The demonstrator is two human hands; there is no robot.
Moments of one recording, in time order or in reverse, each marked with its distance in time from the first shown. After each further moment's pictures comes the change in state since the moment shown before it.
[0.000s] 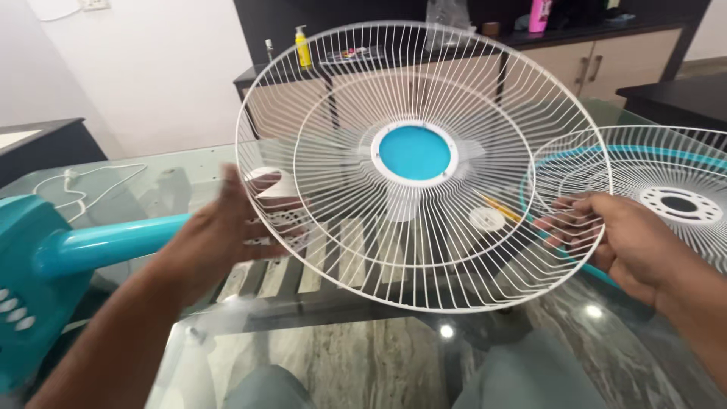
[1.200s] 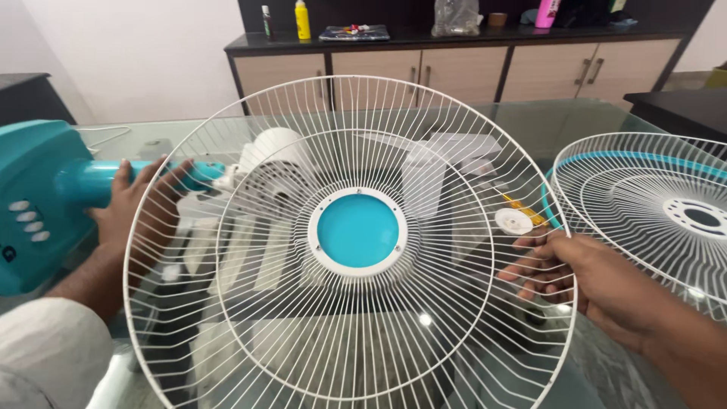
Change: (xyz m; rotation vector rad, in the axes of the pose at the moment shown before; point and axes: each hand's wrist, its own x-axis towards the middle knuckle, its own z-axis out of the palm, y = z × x) left_hand 0.097 -0.124 -0.181 1.526 0.609 0.175; right_hand -0.031 0.006 0.072 -0.327 -0.105 0.232
